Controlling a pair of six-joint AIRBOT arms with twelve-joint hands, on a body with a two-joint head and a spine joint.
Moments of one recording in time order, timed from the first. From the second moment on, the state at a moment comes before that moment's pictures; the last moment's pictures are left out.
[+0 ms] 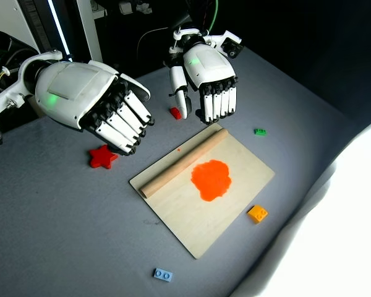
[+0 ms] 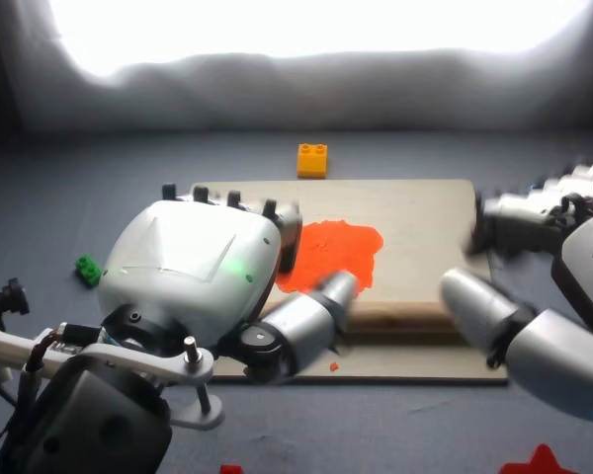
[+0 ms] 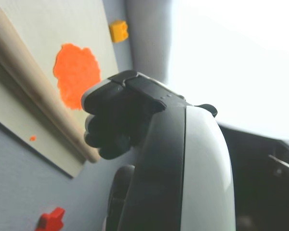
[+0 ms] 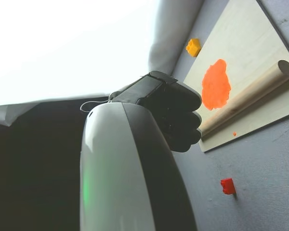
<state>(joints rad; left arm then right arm) 0.60 -1.11 0.61 -0.93 -1.16 1.92 -0.83 -0.94 0.48 0.62 1.34 -1.56</state>
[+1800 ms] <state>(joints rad) 0.84 -1.34 0.85 -0.79 -1.29 1.78 -0.88 -1.37 0.88 0.60 1.35 -1.57</state>
